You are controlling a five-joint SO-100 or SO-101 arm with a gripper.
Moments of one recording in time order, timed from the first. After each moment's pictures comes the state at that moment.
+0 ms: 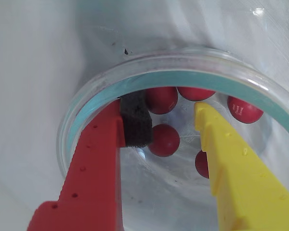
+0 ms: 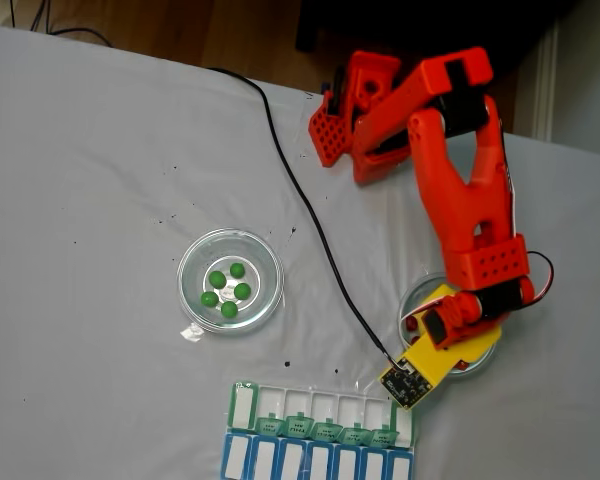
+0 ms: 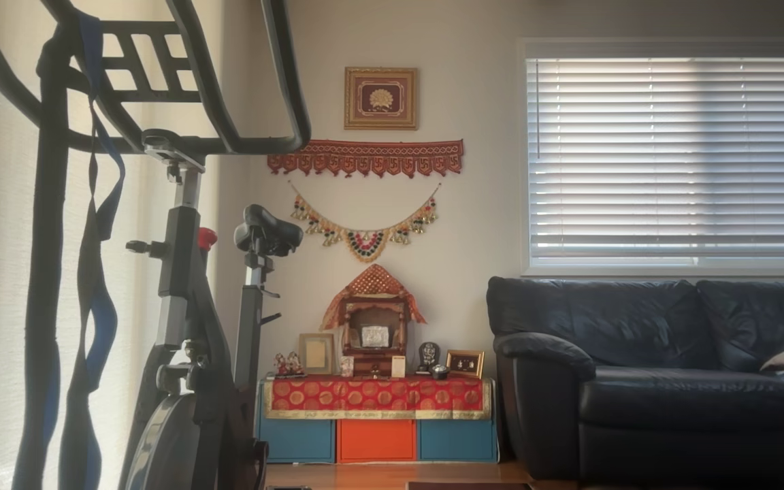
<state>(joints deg) -28.5 103.1 108.5 52.3 -20.2</state>
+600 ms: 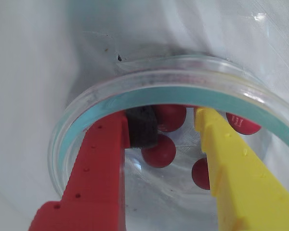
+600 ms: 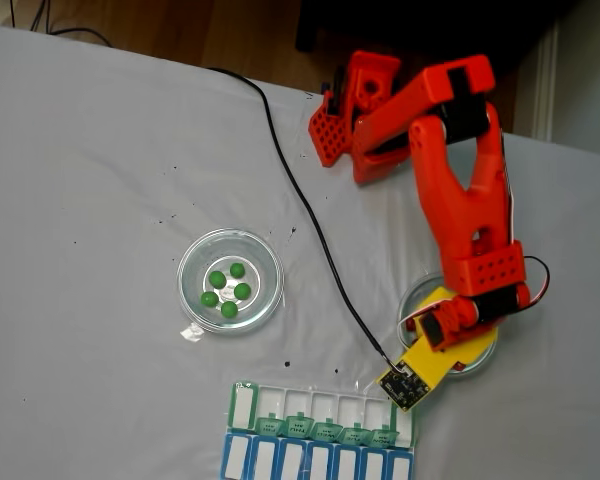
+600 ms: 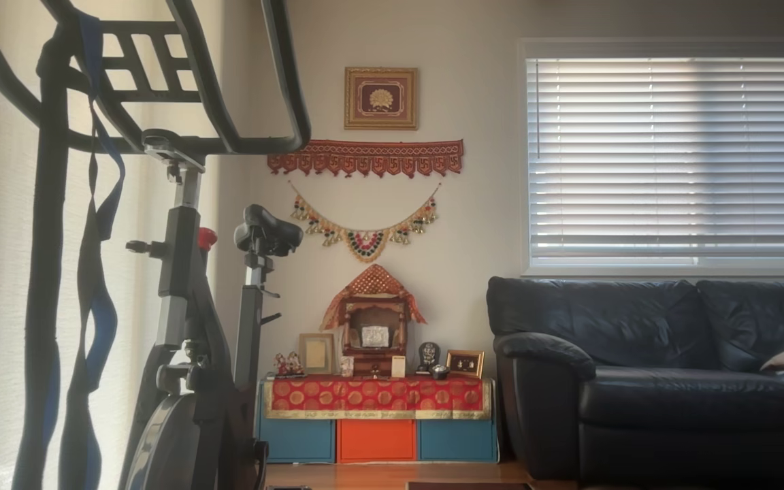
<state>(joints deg) -28.5 100.1 108.4 51.3 -20.8</state>
